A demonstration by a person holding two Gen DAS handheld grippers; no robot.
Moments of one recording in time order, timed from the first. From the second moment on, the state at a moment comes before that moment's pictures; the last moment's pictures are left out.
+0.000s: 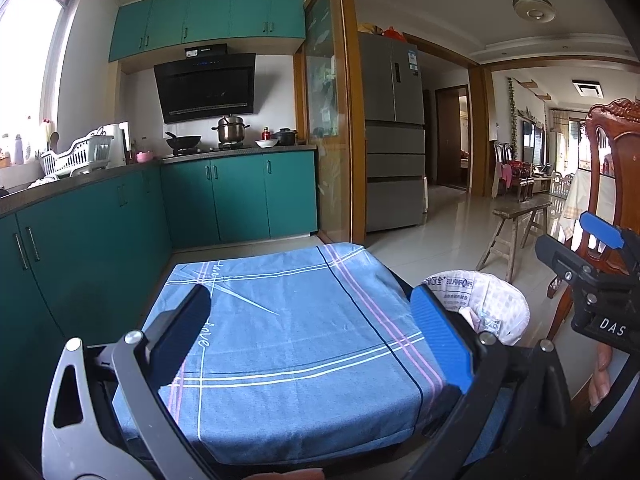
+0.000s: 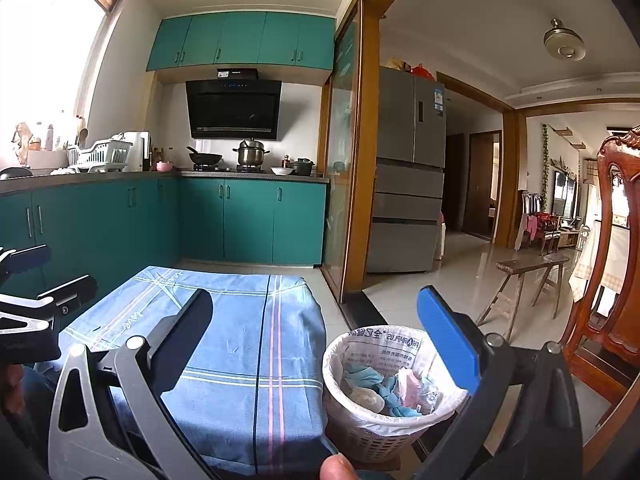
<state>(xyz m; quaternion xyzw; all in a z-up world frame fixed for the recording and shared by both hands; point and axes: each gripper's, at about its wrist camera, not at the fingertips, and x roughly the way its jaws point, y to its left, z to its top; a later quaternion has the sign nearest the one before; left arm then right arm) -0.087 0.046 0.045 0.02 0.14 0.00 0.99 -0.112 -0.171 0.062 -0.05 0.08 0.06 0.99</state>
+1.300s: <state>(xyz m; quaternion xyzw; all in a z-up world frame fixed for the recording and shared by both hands) -0.066 0.033 0.023 0.03 0.18 0.00 0.98 -0.087 -0.180 0.042 -0.03 0.11 0.06 0.99</state>
